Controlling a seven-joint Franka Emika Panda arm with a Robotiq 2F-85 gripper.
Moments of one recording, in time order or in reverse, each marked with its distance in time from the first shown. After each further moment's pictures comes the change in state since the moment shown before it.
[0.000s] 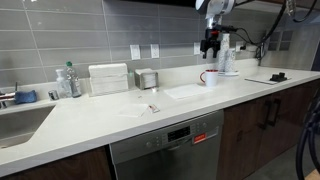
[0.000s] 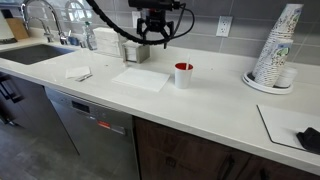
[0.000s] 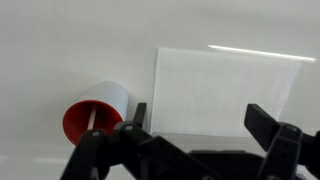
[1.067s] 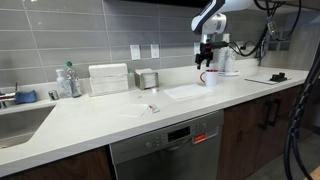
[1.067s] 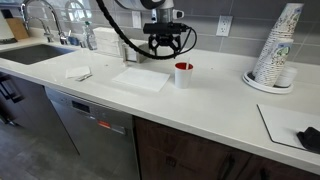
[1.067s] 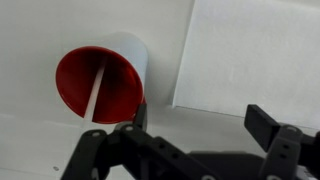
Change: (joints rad) arm -0.012 0.182 0.029 0.069 -0.018 0.278 -0.049
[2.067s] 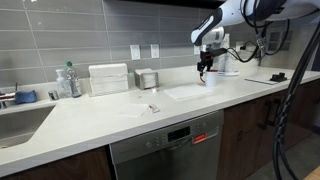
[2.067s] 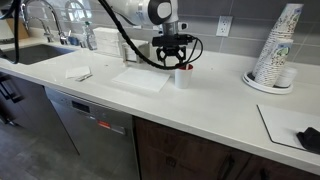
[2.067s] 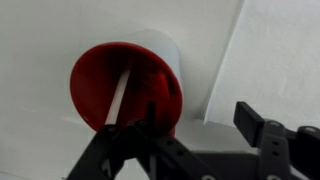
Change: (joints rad) arm -0.015 0.151 0.000 0.129 -0.085 0.034 0.004
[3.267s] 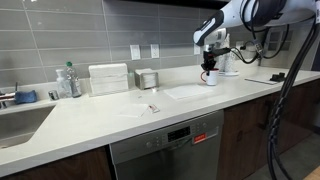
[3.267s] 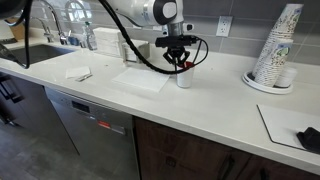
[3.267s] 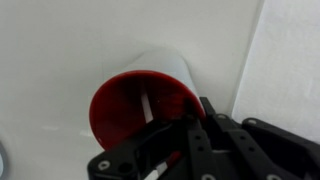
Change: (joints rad) arm -0.022 0.039 -0.017 0.077 -0.018 -0.059 0.083
